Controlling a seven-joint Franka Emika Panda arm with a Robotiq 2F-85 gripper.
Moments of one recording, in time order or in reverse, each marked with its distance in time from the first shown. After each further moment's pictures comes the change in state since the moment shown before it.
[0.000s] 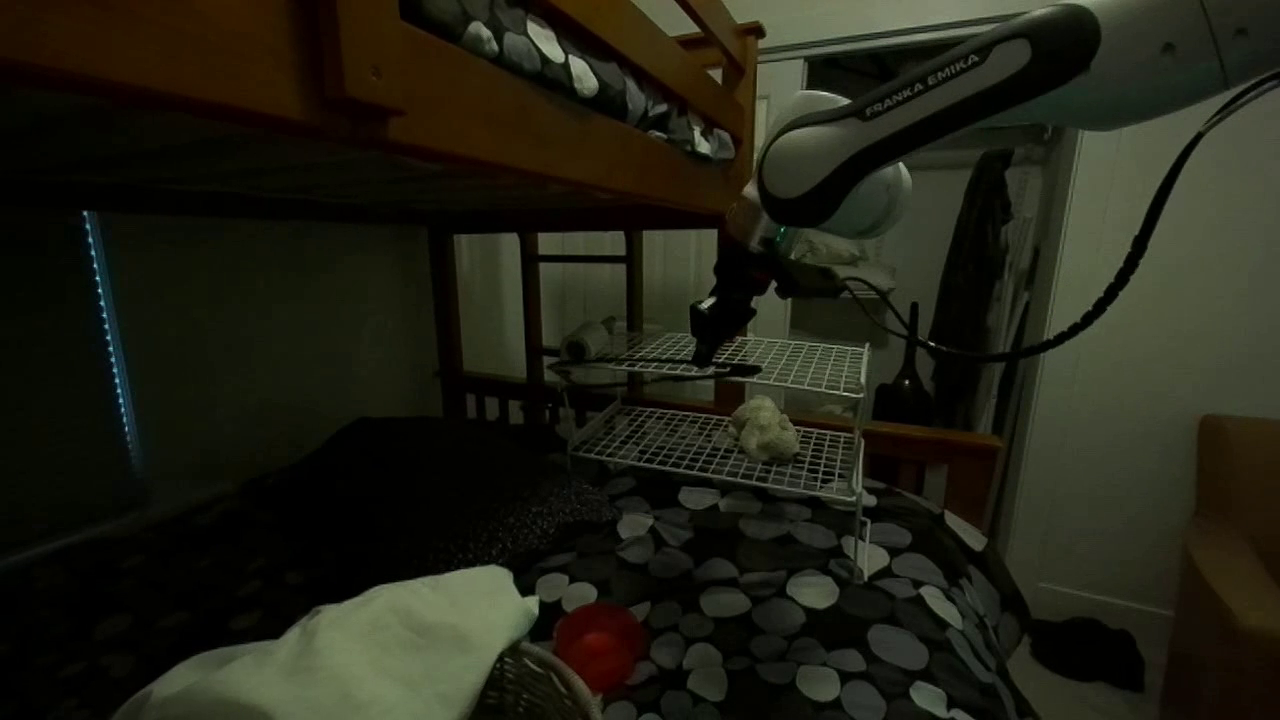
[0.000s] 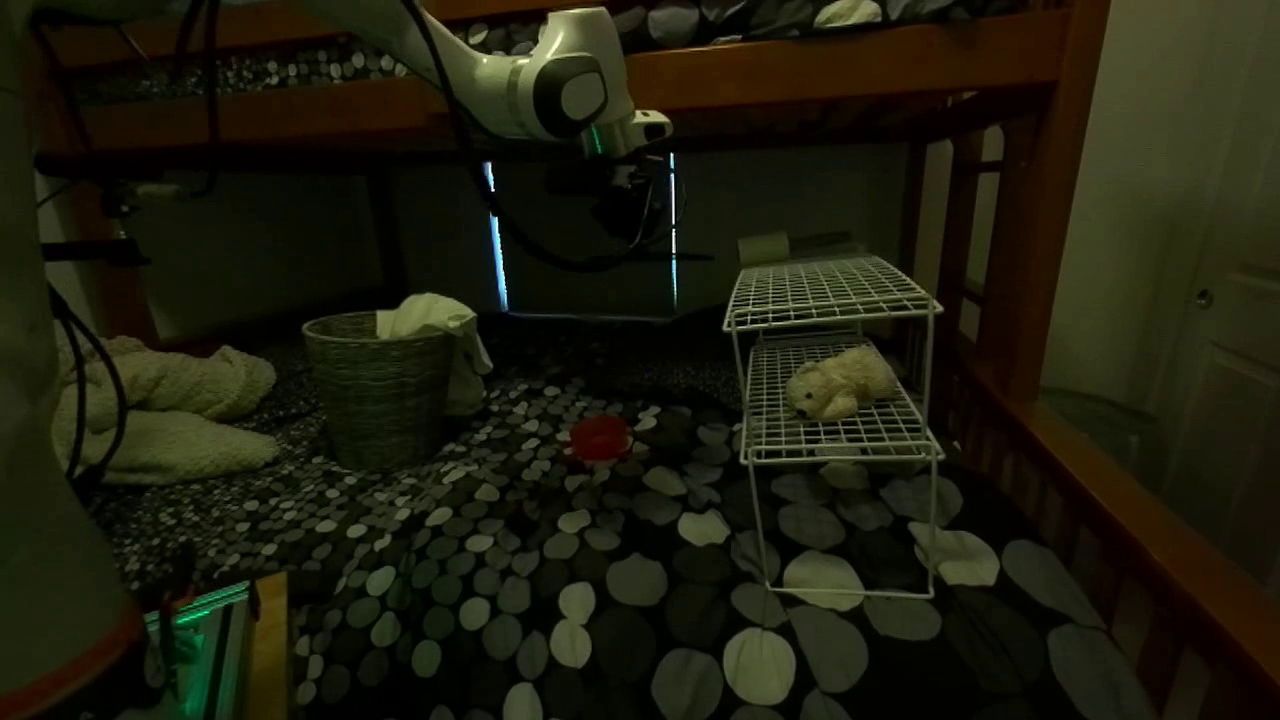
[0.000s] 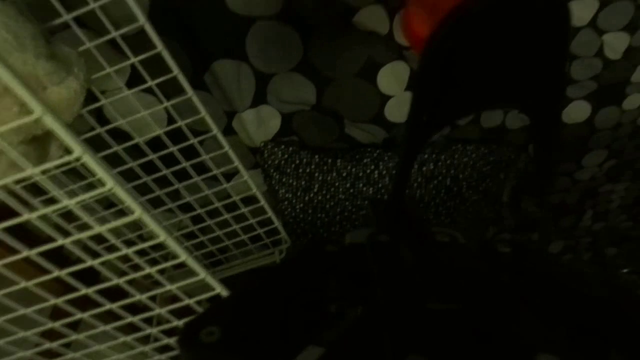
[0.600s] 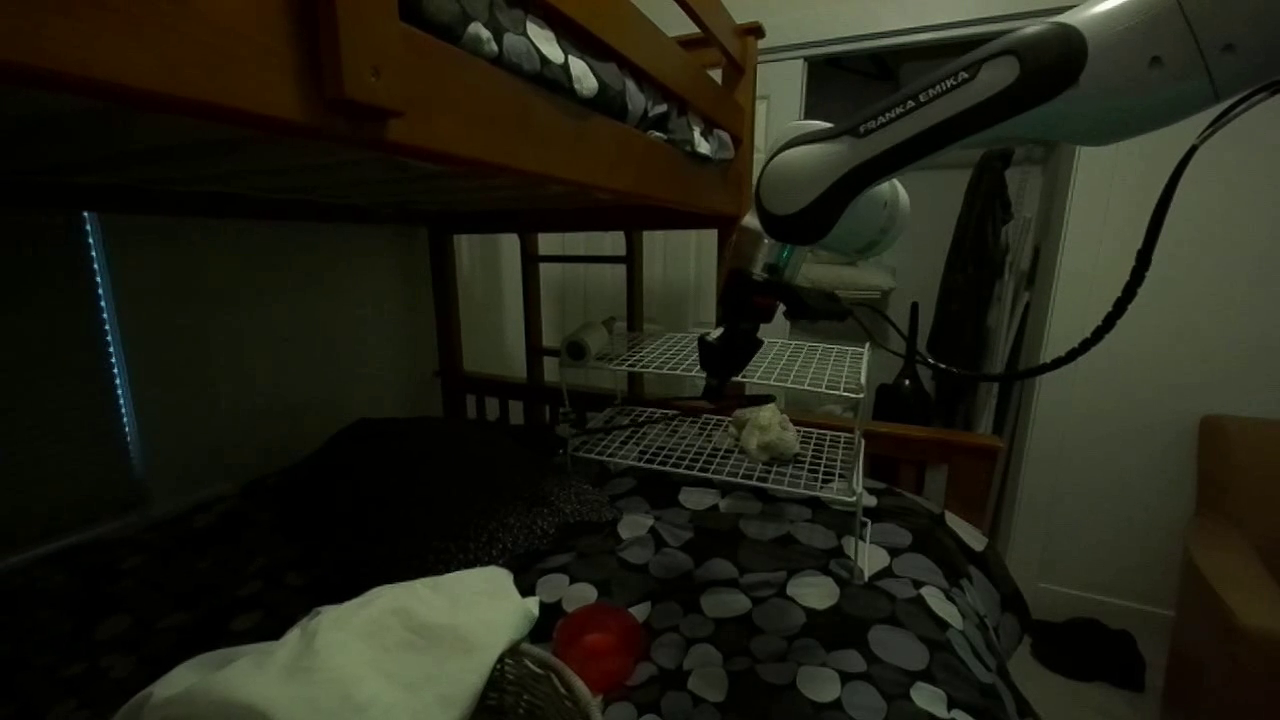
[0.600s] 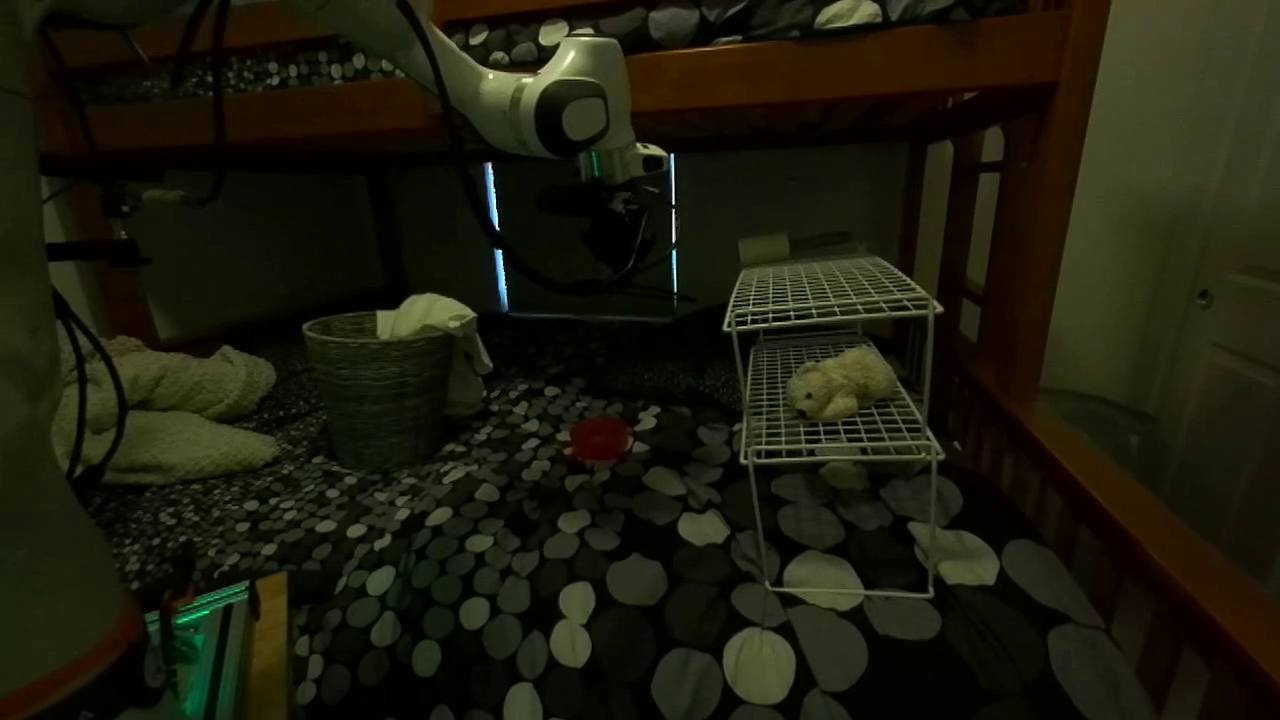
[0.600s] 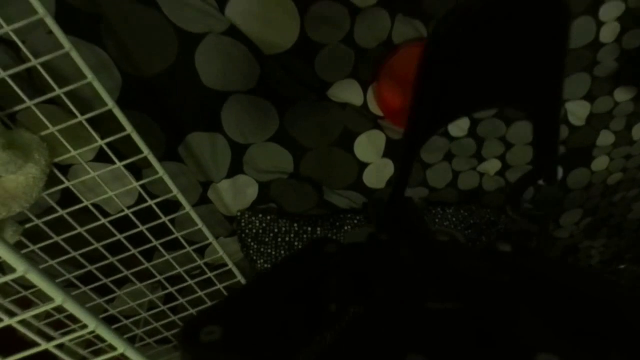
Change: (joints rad) arm -0.006 0.016 0.008 -0.030 0.032 -0.091 -0.029
